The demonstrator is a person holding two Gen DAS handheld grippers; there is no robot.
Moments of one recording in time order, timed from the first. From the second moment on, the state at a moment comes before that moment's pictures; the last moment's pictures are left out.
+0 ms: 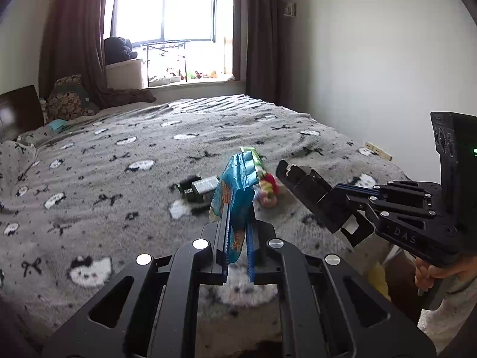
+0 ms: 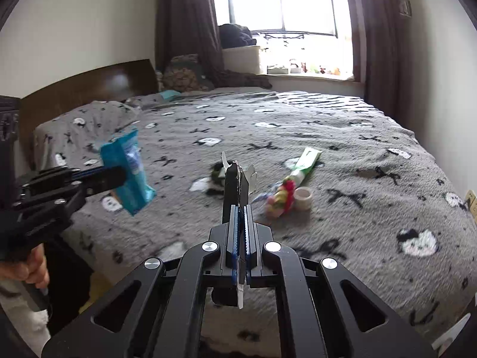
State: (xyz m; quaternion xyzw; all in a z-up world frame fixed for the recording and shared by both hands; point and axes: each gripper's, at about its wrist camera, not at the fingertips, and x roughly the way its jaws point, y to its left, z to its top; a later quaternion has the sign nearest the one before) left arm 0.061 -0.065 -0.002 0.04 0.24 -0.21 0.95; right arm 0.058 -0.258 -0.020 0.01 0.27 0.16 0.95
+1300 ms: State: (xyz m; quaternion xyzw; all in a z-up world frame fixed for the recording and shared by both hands) left arm -0.006 -0.030 -0.284 -0.01 0.57 -0.21 0.79; right arm -0.011 -0.191 -0.269 0.05 0.59 0.21 0.78
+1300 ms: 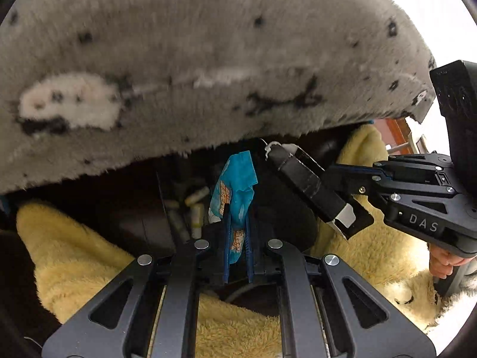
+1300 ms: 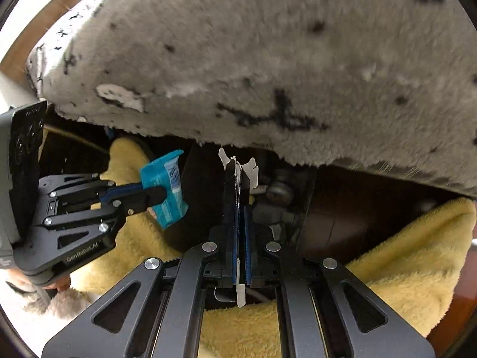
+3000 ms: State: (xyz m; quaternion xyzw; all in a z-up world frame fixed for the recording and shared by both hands) left arm 0.084 -0.023 -0.109 0.06 0.39 -0.13 0.91; right arm 0.112 -0.281 -0.096 0.04 0.38 0.06 0.92
